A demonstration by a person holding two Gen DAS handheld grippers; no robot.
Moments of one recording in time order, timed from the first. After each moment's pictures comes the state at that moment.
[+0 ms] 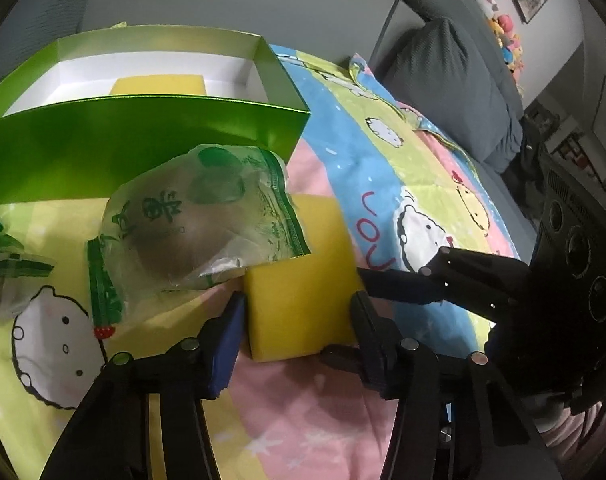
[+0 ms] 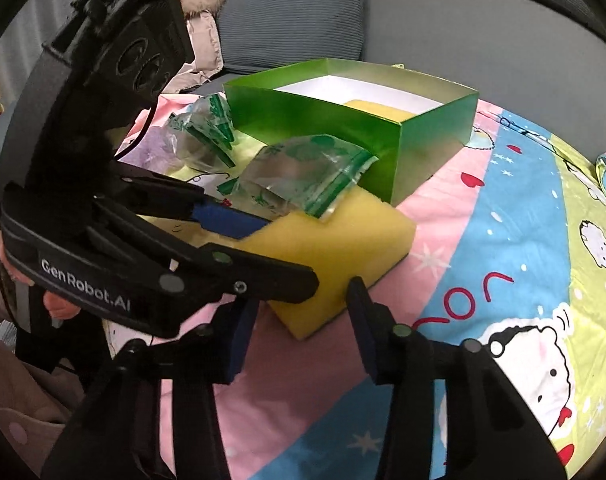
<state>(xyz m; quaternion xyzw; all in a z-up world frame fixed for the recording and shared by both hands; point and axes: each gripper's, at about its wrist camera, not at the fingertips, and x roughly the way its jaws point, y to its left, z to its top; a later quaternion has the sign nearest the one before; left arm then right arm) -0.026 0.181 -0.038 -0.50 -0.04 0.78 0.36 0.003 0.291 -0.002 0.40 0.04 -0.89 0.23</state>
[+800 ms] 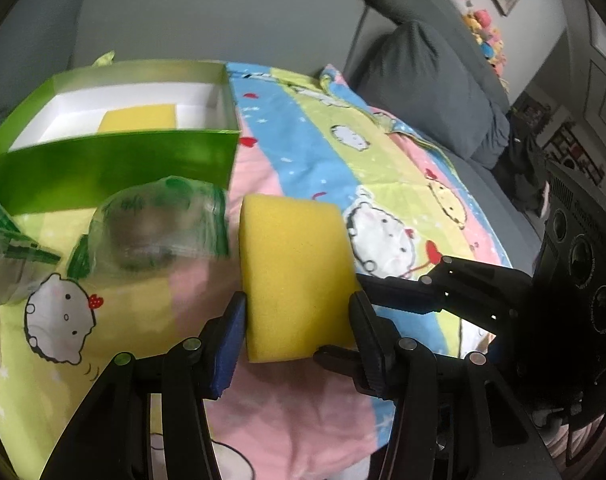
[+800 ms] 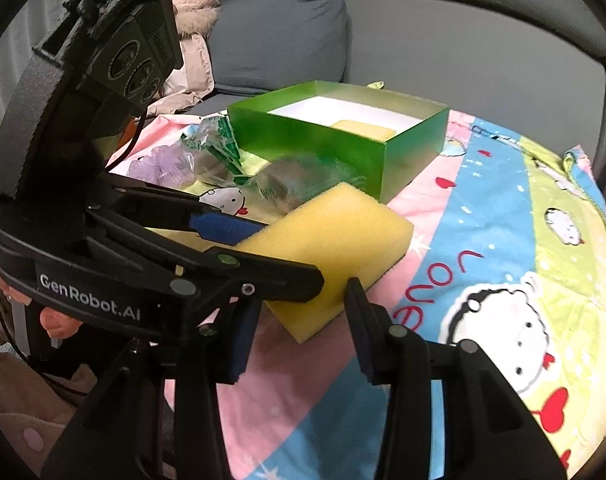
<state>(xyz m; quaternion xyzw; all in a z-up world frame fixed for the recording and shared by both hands) 0.019 0.195 0.003 -0.47 -0.02 0.80 0.38 0.053 0.290 0.029 0.37 0.03 -0.91 0.19</state>
